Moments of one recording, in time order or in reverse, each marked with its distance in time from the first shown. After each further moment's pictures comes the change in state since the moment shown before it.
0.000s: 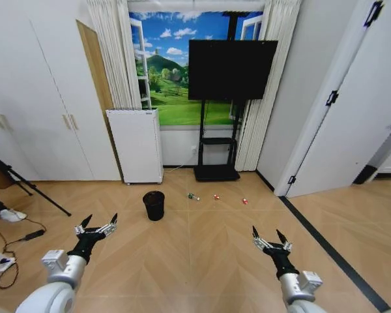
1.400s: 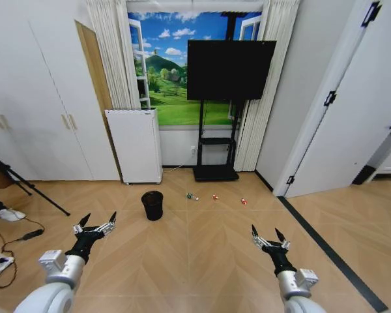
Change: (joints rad) left arm 0.001 -0.016 -0.013 -0.020 0.006 0.000 -0.004; right arm 0.054 -0.007 0.005 -0.054 -0.002 0.011 -0.002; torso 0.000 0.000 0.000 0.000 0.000
